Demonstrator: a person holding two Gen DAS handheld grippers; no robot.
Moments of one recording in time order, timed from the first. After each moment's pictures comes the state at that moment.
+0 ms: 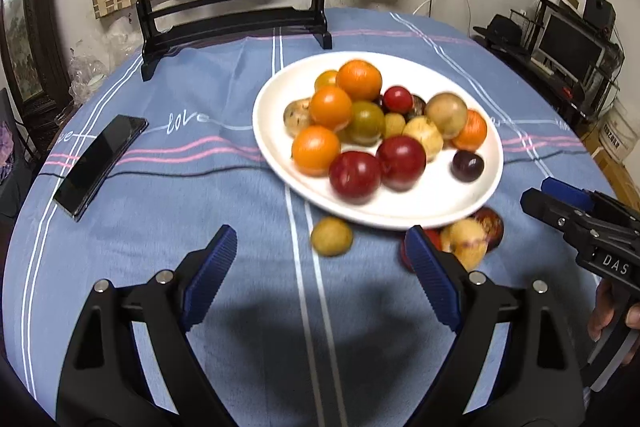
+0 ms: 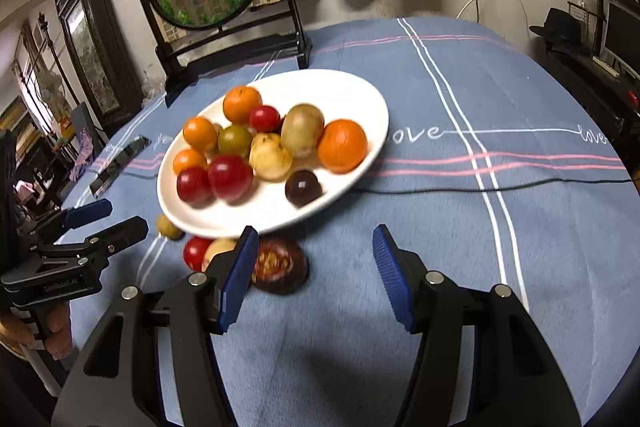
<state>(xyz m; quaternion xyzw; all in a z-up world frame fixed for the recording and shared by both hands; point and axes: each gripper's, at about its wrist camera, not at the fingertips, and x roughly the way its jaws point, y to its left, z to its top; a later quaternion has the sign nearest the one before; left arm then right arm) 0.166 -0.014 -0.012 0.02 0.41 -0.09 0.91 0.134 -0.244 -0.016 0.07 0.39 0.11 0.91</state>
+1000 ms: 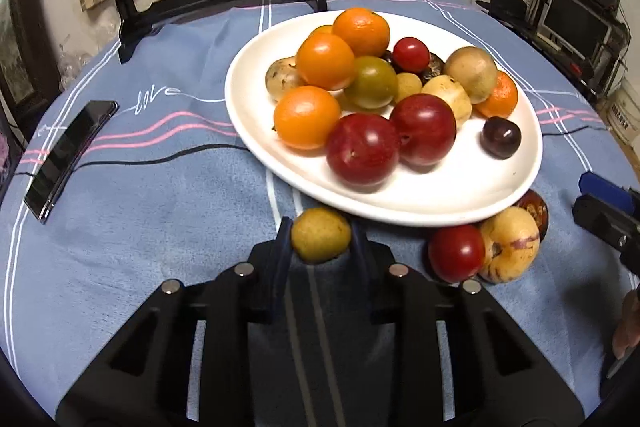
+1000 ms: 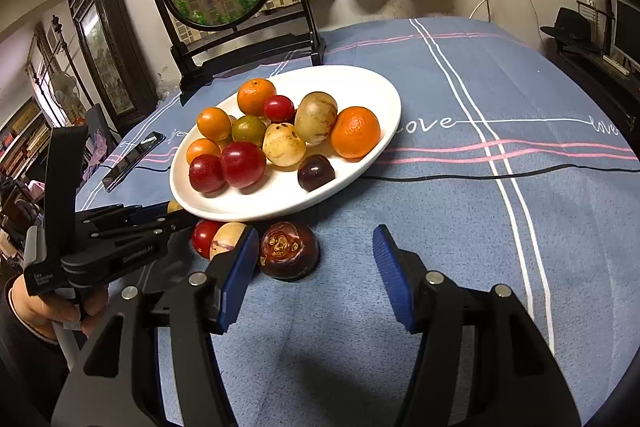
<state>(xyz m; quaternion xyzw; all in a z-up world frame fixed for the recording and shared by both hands) 0.200 -0.025 -0.052 0.05 0.43 -0.09 0.89 0.126 -0.247 -0.026 0.09 0.37 0.14 0.91</state>
